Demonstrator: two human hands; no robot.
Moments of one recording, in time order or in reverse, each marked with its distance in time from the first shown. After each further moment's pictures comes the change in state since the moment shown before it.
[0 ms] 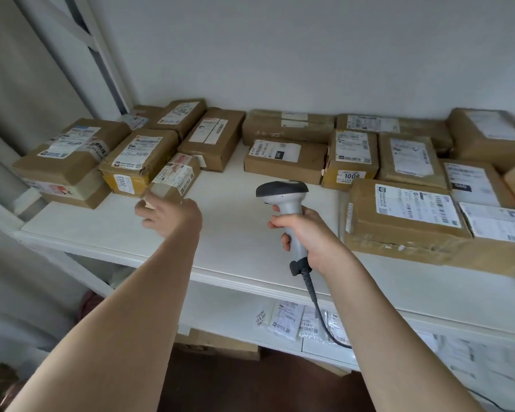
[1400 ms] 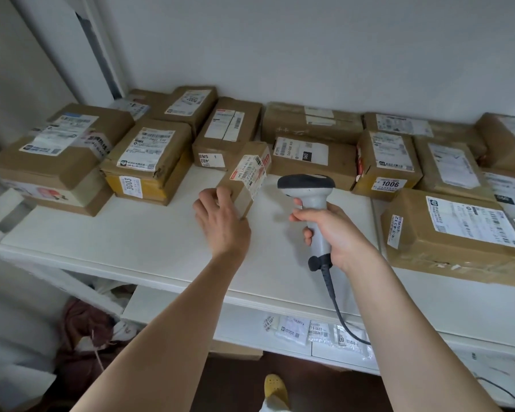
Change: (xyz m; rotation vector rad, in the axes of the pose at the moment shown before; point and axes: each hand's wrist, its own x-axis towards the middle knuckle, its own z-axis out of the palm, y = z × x) left_hand 0.026 -0.035 0.050 0.141 -0.167 0.719; right_hand 0.048 -0.009 0.045 0.067 0.126 0.044
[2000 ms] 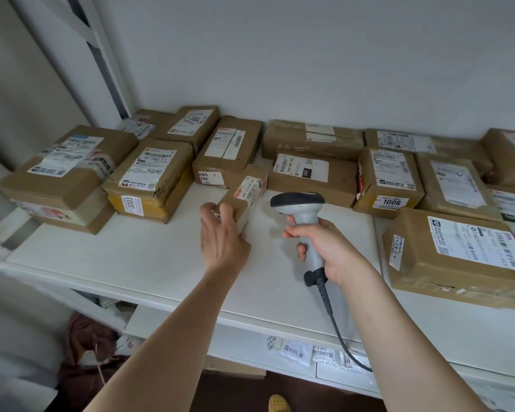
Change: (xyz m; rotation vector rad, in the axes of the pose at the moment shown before) left_hand 0.009 0.004 -0.006 0.105 -0.195 0.019; right_hand 0.022 -0.003 0.000 -0.003 -0.057 0.059
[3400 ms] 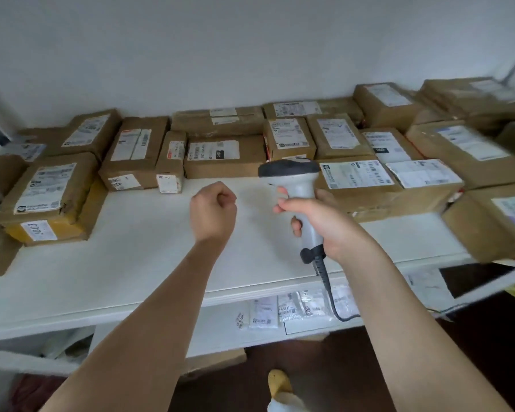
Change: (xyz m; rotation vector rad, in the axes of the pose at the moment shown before) left_hand -0.036 0.096 0.002 -0.600 -0.072 0.323; right_hand -0.113 0.000 -0.077 0.039 0.239 -0.247
